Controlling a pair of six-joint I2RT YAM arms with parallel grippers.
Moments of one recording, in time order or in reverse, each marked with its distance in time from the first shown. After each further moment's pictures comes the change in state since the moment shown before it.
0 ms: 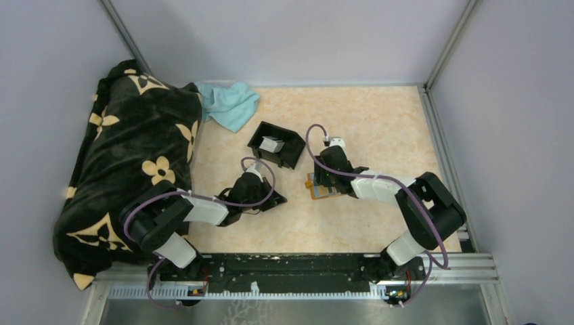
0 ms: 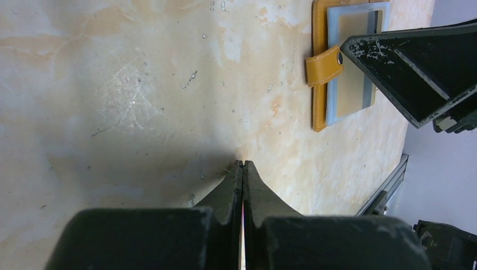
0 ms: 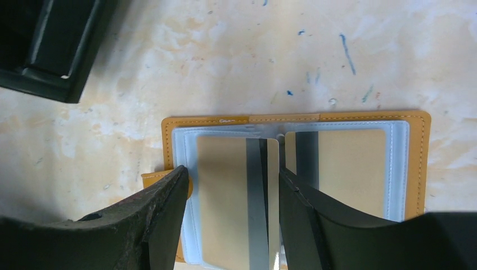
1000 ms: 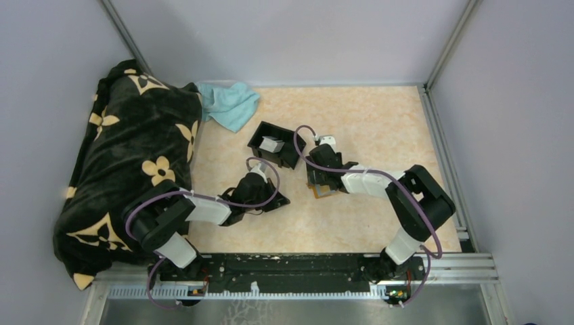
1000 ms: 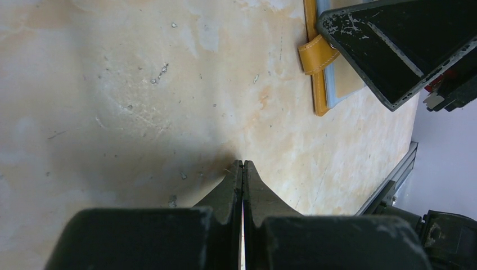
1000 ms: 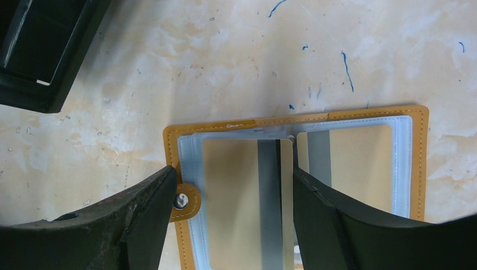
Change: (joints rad) left arm -0.032 0.013 0.024 -0.005 0.002 0.035; right arm 0.062 0.087 0.109 -0.105 0.133 -0.068
